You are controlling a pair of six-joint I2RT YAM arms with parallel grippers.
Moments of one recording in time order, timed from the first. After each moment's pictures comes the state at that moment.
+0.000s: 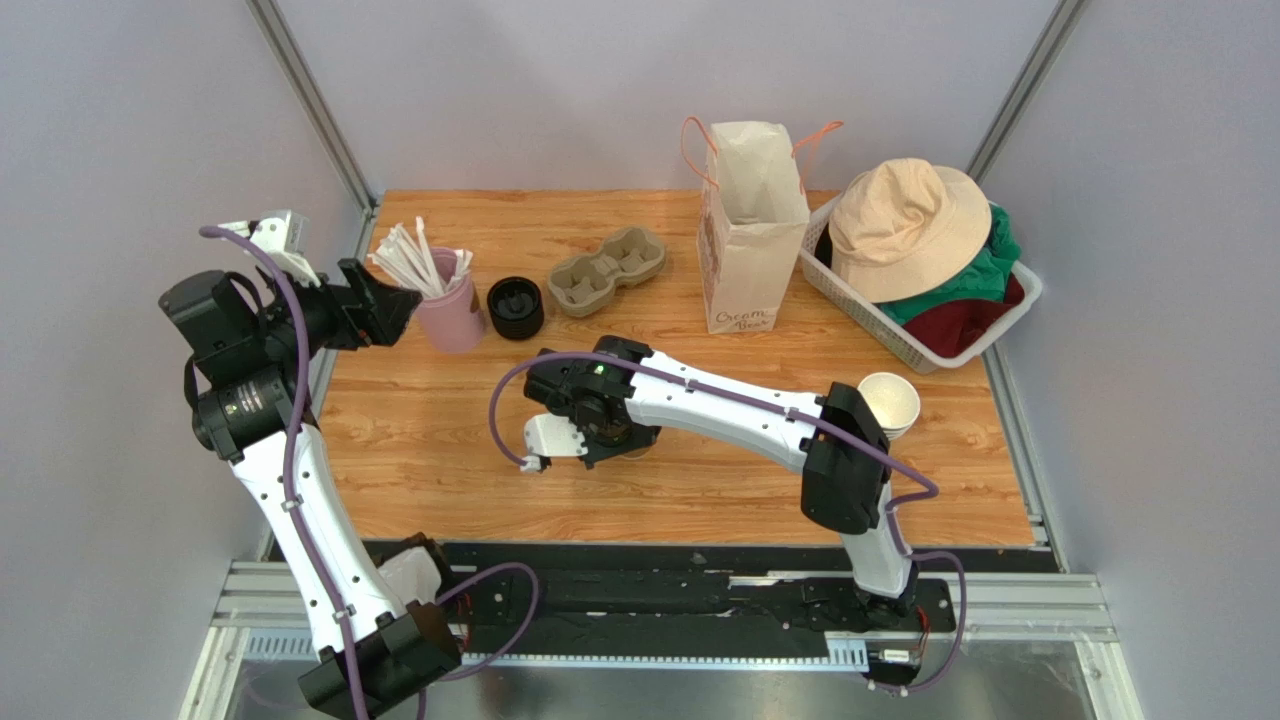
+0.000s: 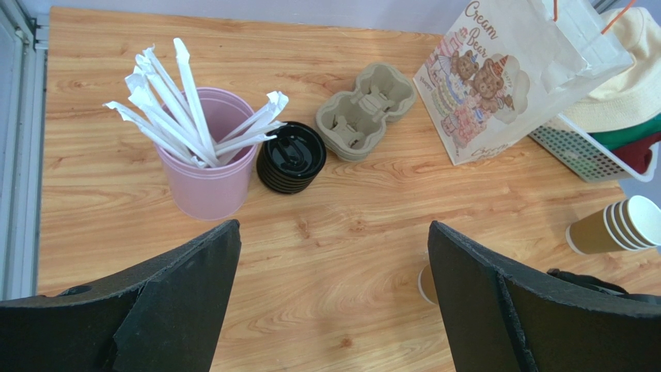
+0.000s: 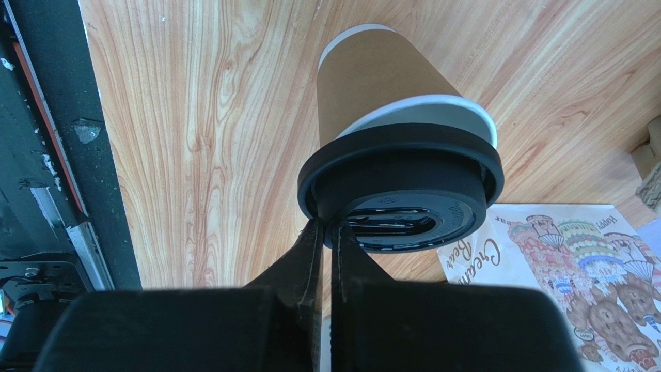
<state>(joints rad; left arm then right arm) 0.56 0.93 1.25 -0.69 0.89 -0.01 1.16 2.02 1.87 -1.30 0.16 -0.73</state>
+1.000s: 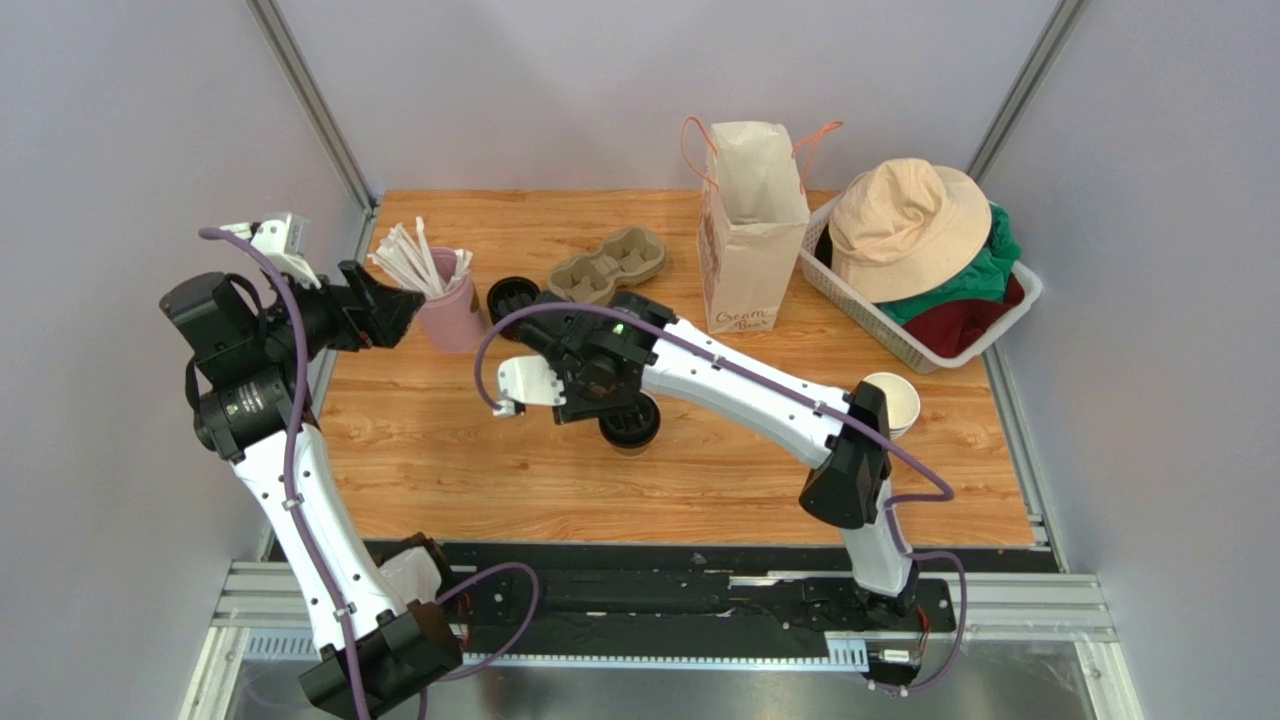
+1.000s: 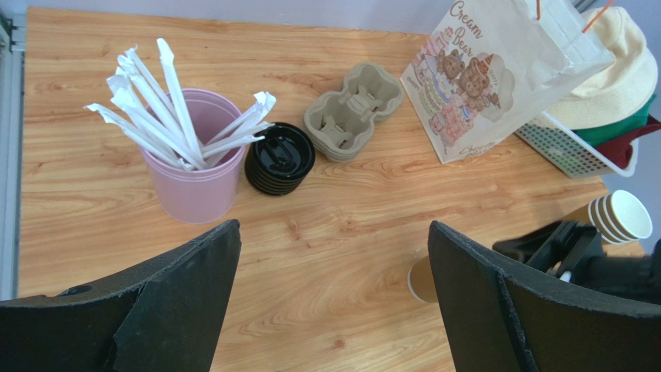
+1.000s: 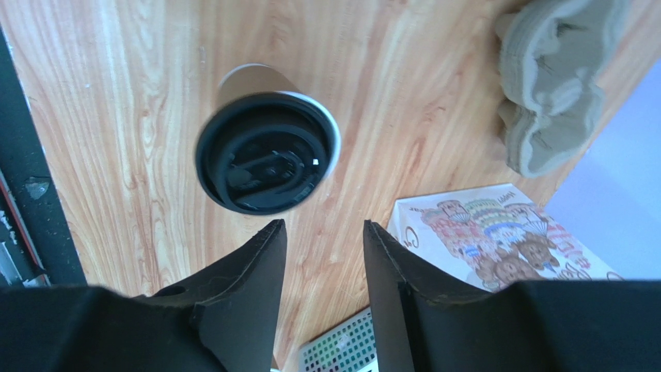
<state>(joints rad) 0.57 0.93 1.23 -0.68 0.93 -0.02 1.13 2.03 2.12 -1.30 0.19 -0.73</state>
